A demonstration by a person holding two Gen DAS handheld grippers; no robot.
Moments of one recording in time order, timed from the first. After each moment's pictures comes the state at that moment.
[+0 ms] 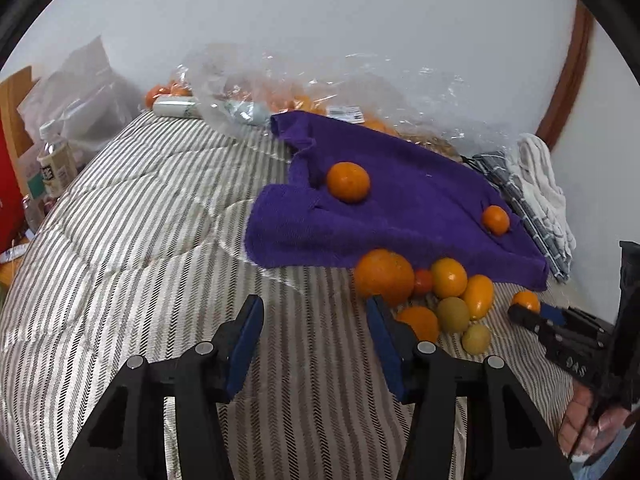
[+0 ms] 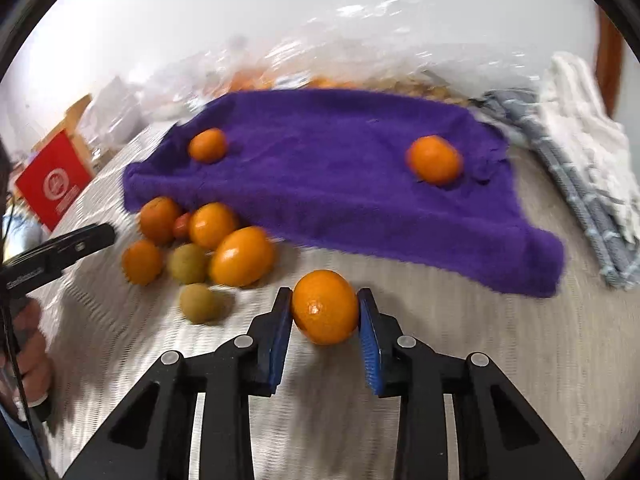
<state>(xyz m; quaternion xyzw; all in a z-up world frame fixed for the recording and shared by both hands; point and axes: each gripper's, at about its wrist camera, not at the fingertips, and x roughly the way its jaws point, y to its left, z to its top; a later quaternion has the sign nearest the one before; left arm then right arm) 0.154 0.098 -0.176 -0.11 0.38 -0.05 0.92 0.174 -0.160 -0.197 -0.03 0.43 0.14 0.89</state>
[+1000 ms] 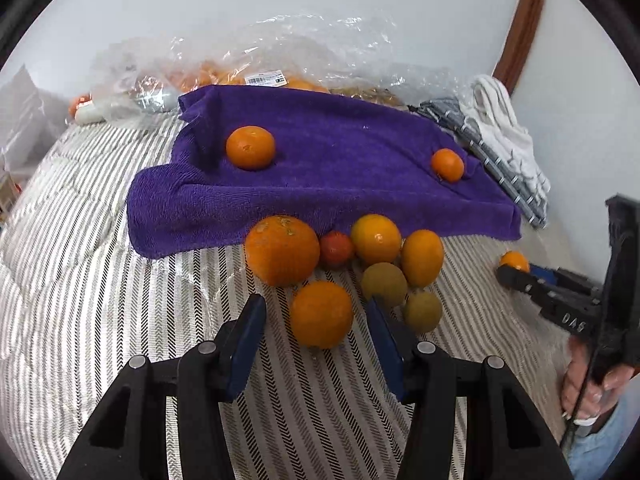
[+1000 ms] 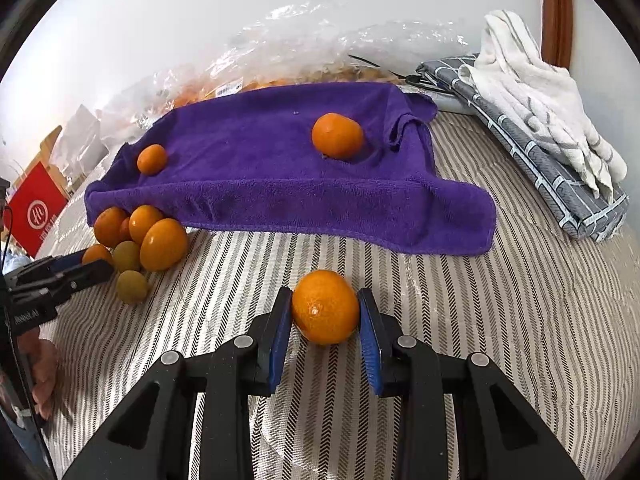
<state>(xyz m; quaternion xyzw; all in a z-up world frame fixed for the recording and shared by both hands) 0.168 0.045 -0.182 -0.07 0.42 -0.13 0.90 0.171 -0.214 -0.208 0.01 0.44 0.10 0.89</state>
